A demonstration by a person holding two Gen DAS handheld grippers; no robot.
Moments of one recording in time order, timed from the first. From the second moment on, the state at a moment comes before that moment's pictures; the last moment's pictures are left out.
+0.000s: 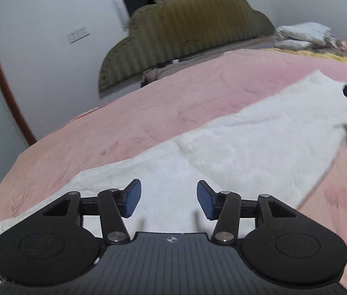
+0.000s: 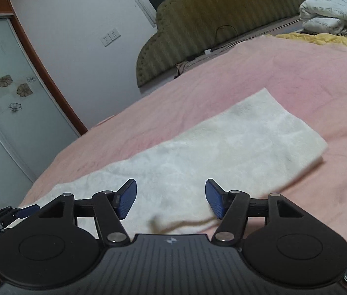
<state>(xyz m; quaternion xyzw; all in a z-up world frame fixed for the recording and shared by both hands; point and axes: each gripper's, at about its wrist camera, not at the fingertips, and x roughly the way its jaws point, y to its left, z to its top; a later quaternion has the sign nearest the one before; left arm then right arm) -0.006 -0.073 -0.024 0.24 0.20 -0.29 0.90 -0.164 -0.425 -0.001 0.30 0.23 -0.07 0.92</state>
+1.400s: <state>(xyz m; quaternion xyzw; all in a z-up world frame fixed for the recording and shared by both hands) 0.077 -0.048 -0.020 -0.13 0.40 -0.36 0.84 -0.087 -0.369 0.028 0.13 0.18 -0.08 0.97</state>
